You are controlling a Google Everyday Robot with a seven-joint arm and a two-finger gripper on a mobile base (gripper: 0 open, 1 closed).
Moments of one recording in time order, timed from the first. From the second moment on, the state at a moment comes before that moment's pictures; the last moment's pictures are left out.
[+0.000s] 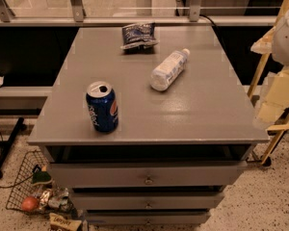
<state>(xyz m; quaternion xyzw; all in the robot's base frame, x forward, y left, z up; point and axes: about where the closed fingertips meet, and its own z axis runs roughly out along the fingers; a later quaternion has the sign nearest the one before) 0.438 -0.217 0.976 -0.60 0.78 -0.03 0.16</state>
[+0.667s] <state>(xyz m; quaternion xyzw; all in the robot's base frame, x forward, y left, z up) 0.471 -0.203 0.984 -0.64 0.75 -0.05 0.16</state>
